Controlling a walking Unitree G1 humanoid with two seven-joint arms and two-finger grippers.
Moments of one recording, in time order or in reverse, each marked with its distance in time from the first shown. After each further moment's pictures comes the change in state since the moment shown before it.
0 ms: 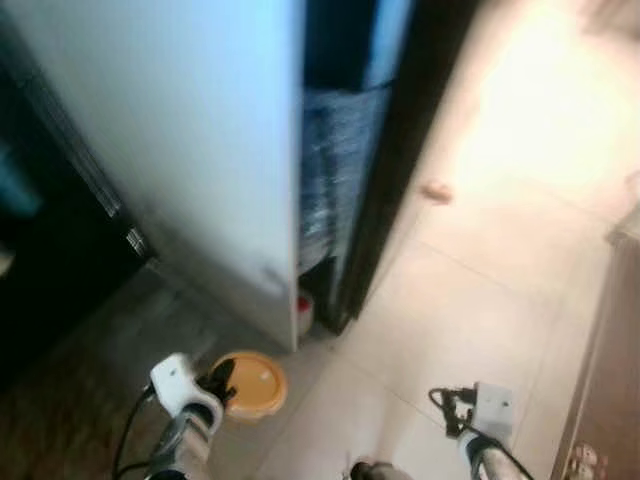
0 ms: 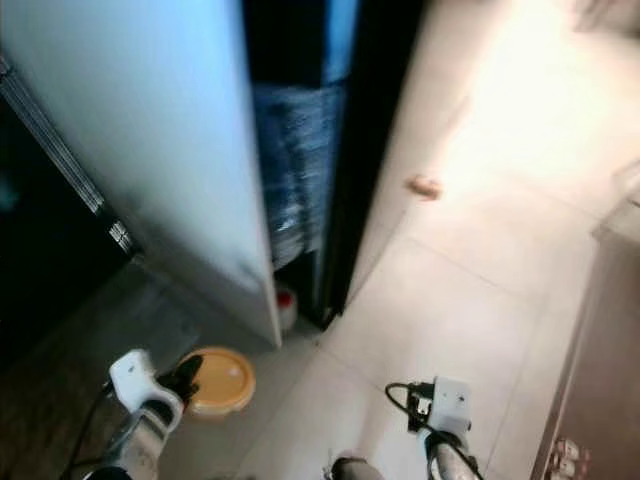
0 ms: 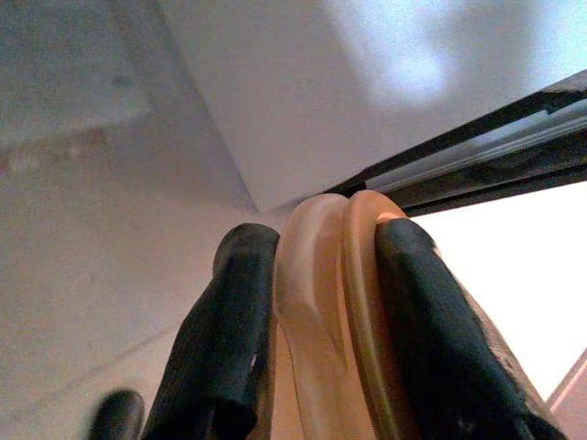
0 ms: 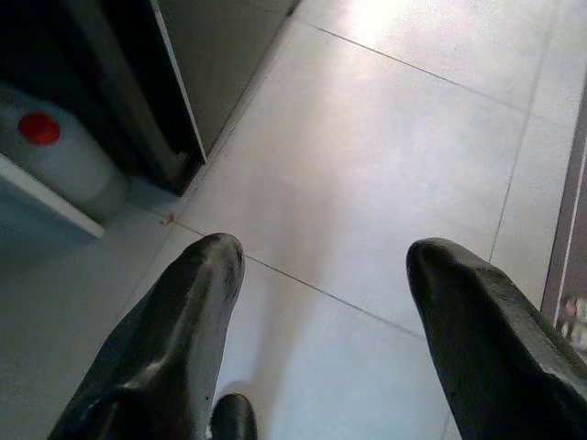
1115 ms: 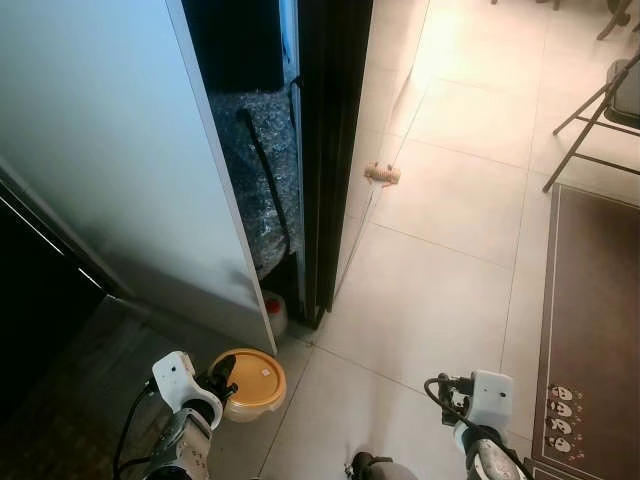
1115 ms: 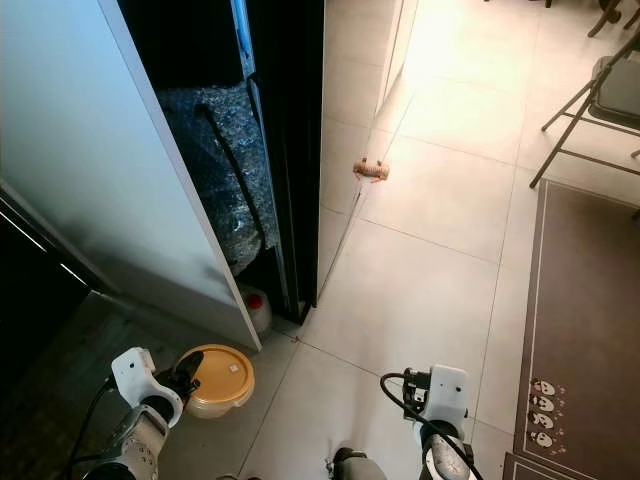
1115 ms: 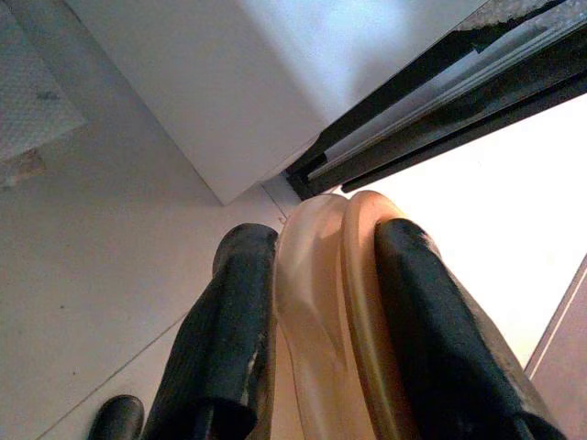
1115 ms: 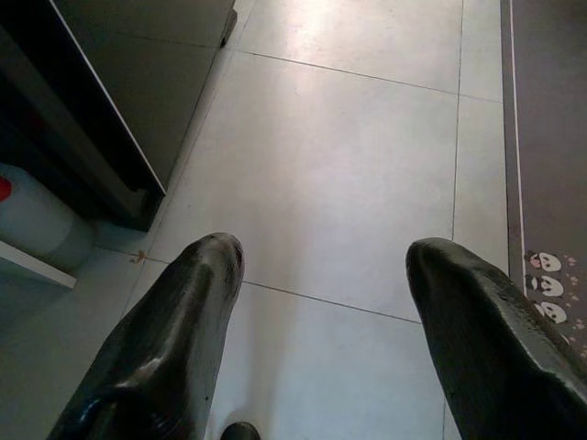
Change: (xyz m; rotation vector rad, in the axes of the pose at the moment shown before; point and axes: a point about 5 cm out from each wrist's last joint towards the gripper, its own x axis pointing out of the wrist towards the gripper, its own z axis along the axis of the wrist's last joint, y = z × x) left arm 0.002 -0.005 0.000 0.006 0.000 -0.014; right arm 0.002 0.007 0.014 -0.001 -0.087 0.003
